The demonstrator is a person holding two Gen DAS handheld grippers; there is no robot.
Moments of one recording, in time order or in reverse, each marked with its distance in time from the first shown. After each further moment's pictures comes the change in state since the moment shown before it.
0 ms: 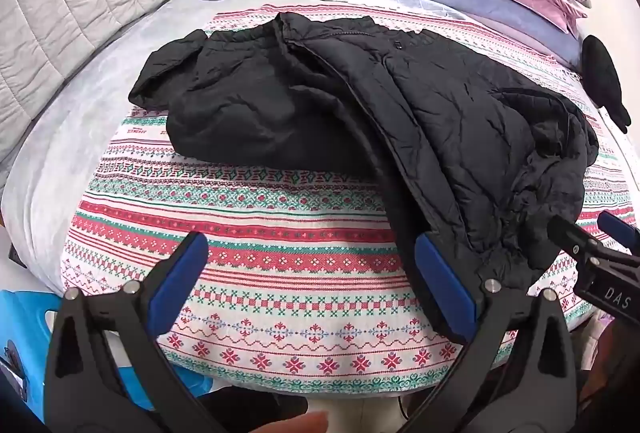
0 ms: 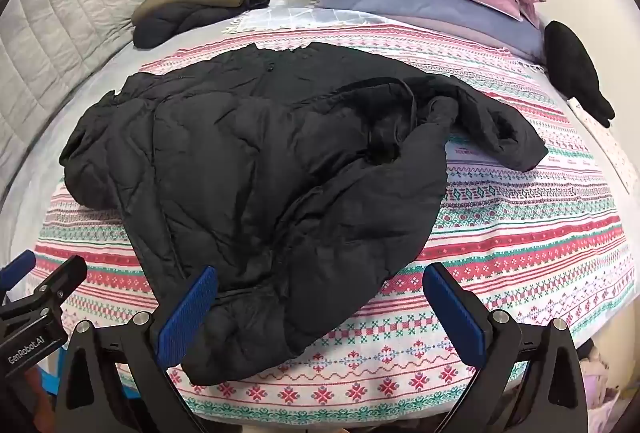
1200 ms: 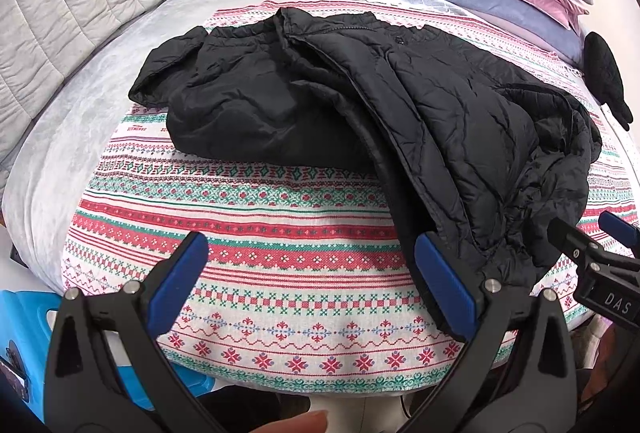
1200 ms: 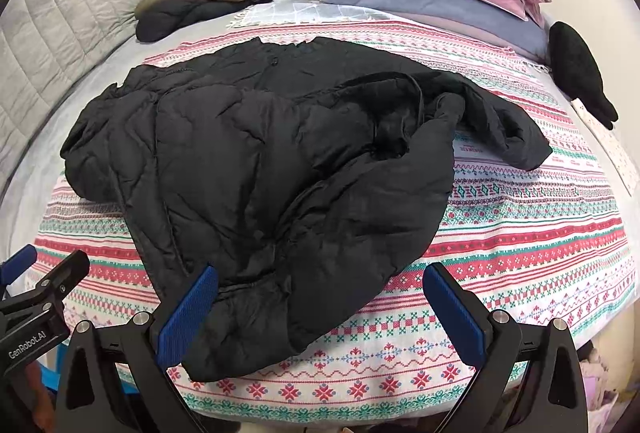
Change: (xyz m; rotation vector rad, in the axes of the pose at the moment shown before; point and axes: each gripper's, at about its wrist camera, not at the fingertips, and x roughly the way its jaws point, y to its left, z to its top) left arm 0.006 0.005 -0.004 0.002 0.008 0.001; right arm 0.003 0.007 -0.002 -0.014 0.016 0.001
